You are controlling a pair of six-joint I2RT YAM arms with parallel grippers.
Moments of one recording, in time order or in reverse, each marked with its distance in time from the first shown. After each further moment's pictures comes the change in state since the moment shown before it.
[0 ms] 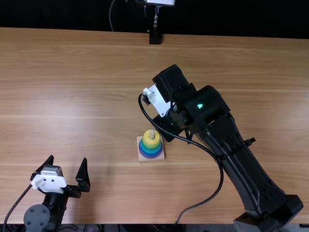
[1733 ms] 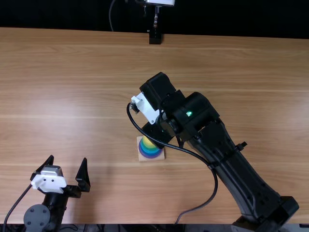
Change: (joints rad) left arm 0.000 0.000 0.000 0.000 -0.001 0.000; right arm 0.066 0.000 0.000 0.003 -0.001 0.003
